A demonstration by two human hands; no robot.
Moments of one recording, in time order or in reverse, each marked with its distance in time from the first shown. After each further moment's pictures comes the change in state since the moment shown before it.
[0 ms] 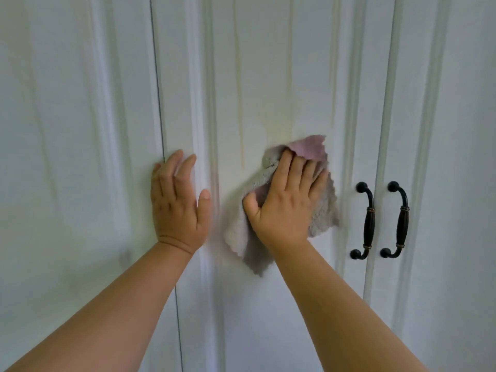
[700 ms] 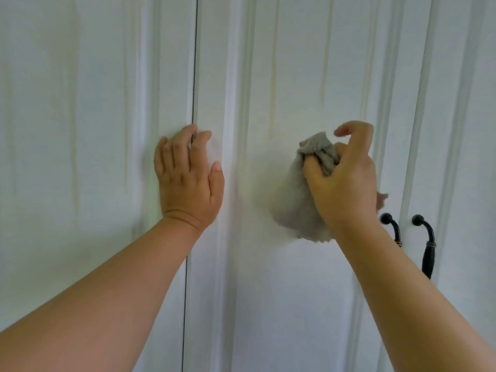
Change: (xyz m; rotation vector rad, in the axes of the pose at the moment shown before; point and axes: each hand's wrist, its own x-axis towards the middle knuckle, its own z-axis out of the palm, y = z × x) left_hand 0.060 -0.026 -0.004 0.184 0.001 -0.054; right_hand 0.065 -0.012 -0.084 0.560 -0.050 0.072
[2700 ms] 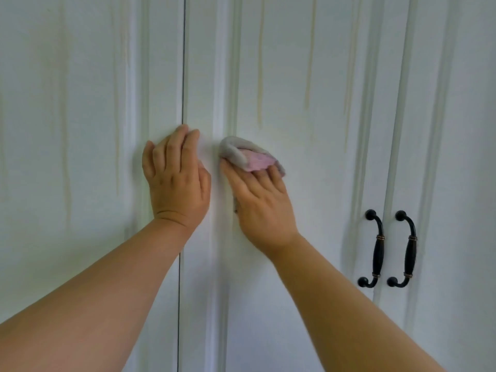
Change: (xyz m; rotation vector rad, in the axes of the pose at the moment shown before) left_hand 0.000 -0.001 -0.002 0.098 0.014 -0.005; right_hand -0.028 0.033 0.093 -0.390 -0.012 -0.654
